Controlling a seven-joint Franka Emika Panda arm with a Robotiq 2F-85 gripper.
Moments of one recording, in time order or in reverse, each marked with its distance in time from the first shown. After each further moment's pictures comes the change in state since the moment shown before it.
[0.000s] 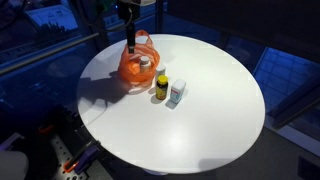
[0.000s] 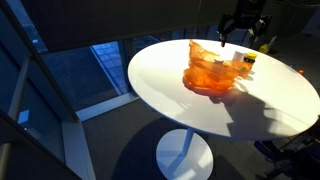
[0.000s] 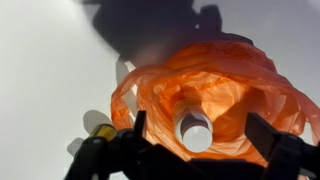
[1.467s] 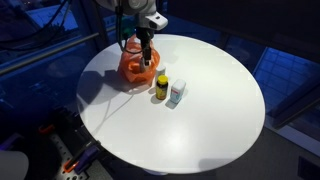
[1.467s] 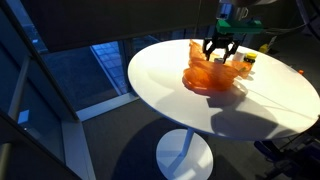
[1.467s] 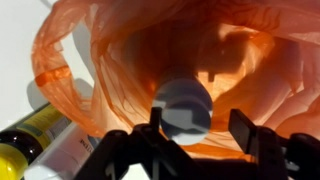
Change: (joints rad) arm 0.087 0.310 -0.103 0.195 -0.001 0.156 -0.046
